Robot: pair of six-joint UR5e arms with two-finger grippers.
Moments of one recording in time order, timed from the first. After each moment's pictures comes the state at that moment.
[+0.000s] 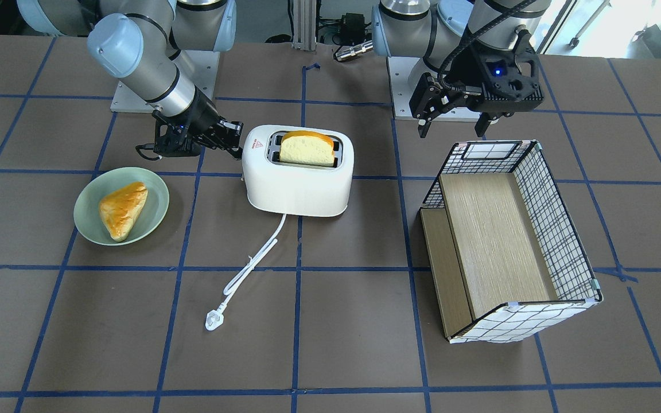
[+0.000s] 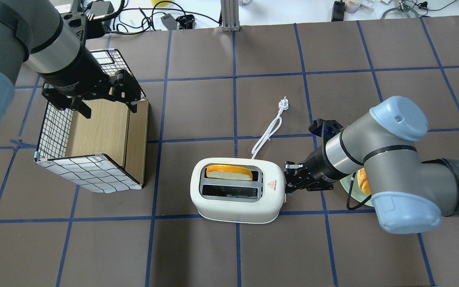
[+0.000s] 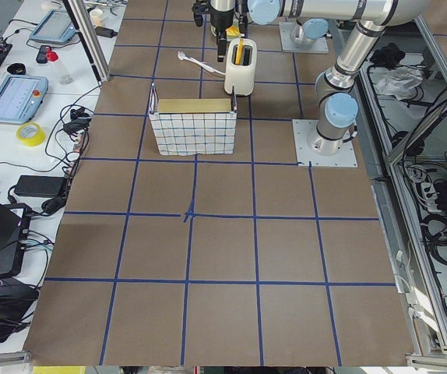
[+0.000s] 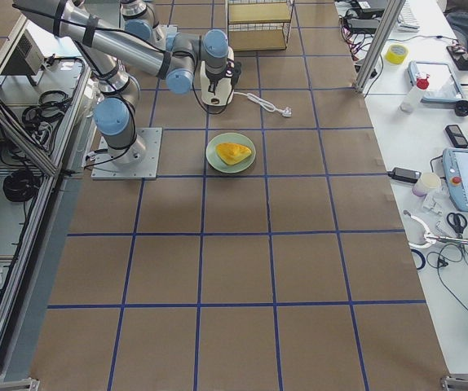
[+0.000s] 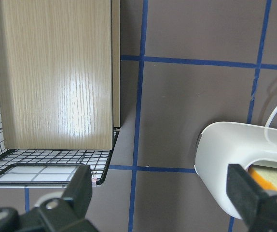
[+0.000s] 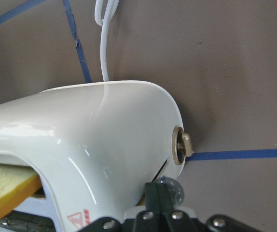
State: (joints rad) left arm -1.58 -1.47 -1.67 -1.53 1.55 -0.09; right arm 1.55 -1.73 2.27 -2.02 -1.14 0.18
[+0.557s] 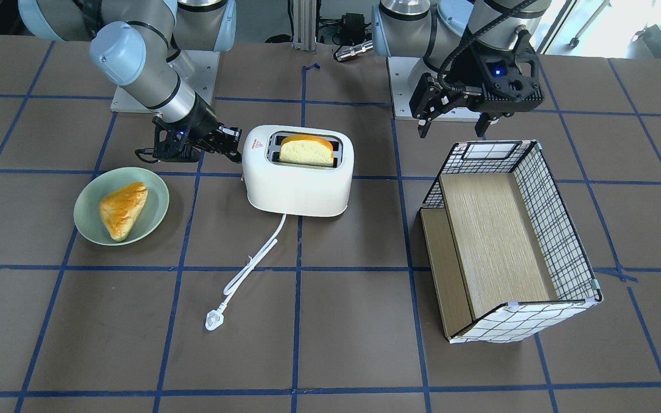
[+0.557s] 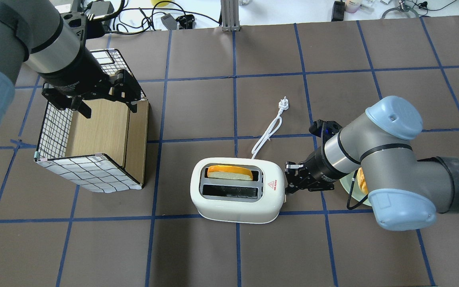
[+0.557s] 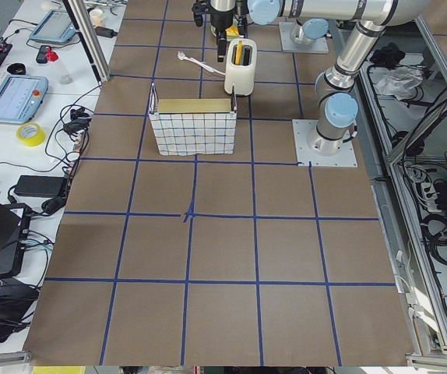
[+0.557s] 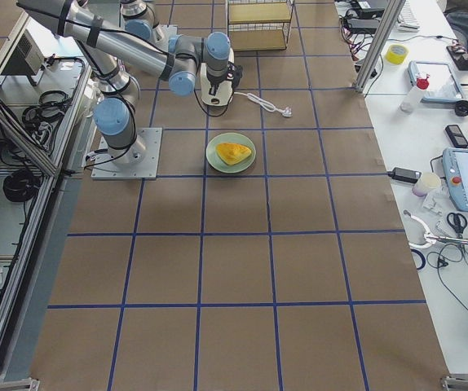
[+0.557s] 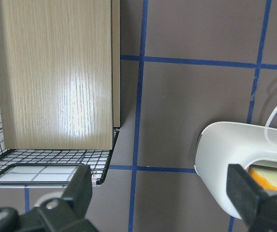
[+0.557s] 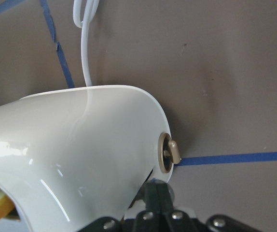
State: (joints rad) left arm -1.58 -1.47 -1.67 -1.53 1.55 -0.09; right arm 1.56 -1.69 2.27 -2.04 -1.17 0.20
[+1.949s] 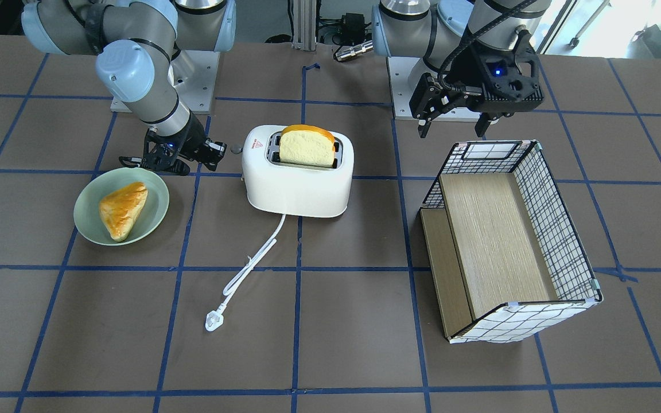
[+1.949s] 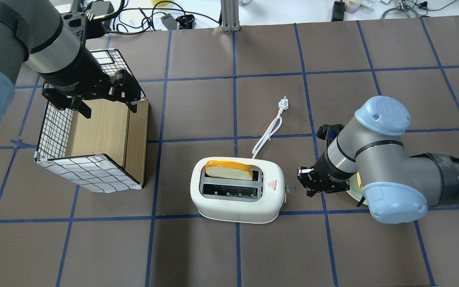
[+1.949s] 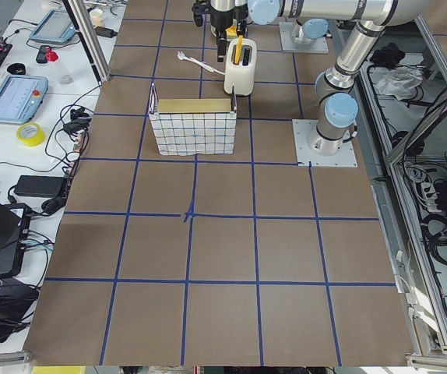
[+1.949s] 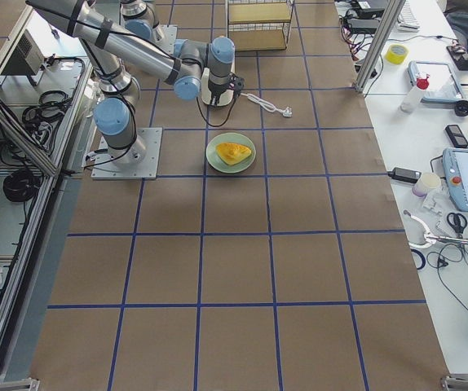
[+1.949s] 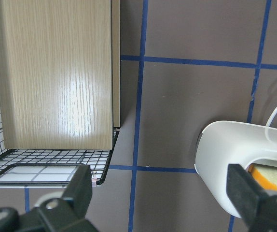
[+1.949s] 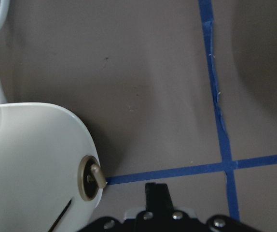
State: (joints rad) left arm -1.58 -1.47 -1.67 -1.53 1.55 -0.09; right arm 1.55 -1.64 2.26 -2.05 -1.41 0.20
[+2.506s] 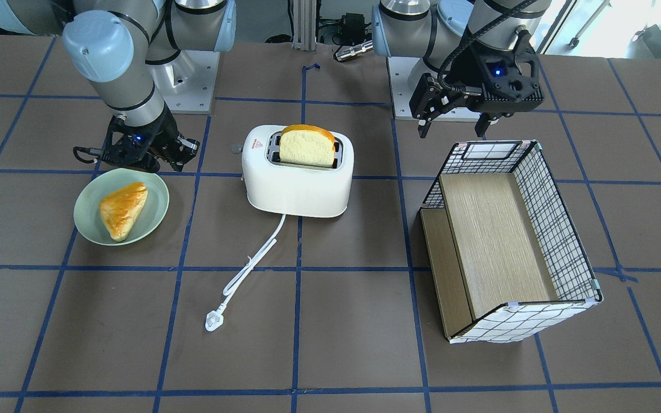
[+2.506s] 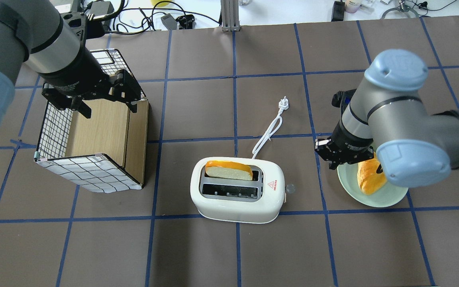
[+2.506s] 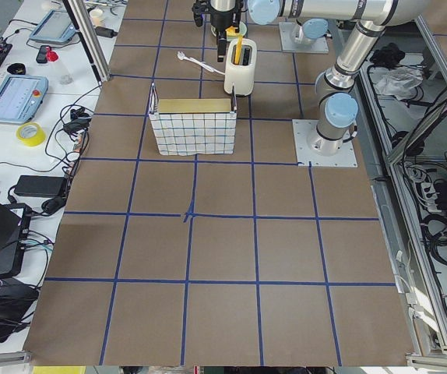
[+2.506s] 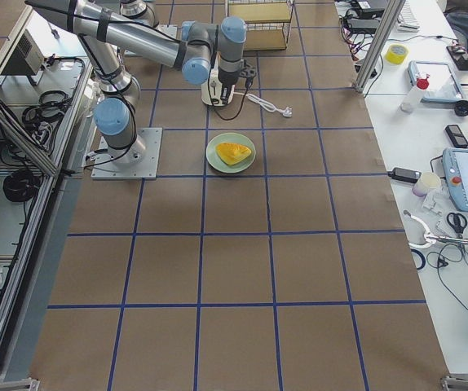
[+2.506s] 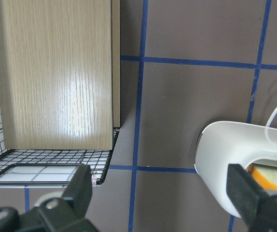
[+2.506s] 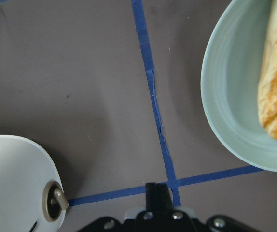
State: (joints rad) left arm -1.58 -1.47 -1.67 -1.53 1.55 -0.09; right arm 1.55 -1.65 2.00 -1.84 -1.54 0.16
